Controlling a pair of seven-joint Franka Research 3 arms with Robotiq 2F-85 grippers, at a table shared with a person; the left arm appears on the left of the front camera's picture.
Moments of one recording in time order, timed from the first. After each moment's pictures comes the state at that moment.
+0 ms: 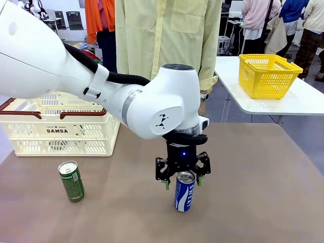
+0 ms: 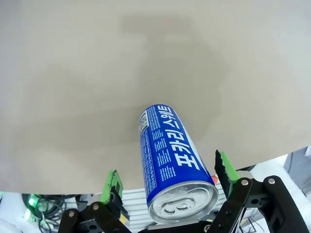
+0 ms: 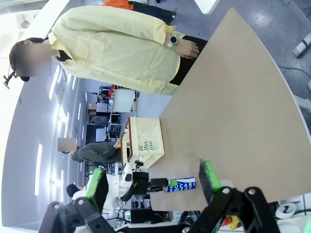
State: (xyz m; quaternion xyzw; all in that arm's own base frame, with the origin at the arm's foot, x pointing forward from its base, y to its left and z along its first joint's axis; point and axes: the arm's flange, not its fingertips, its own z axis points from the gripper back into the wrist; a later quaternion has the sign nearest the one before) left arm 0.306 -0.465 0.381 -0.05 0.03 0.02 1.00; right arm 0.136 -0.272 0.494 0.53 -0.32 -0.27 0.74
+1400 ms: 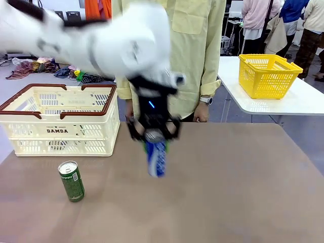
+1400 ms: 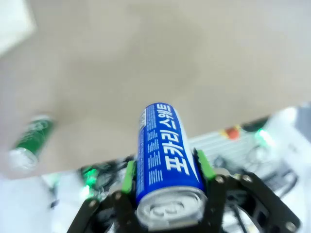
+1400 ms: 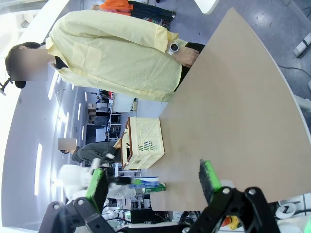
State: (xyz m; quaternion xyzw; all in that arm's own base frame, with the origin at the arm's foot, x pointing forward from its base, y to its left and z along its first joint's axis) left arm 0.351 -0.360 0.537 -0.04 0.05 -0.07 1.00; right arm 0.136 -0.272 0.494 0.53 -0.32 -0.27 0.74
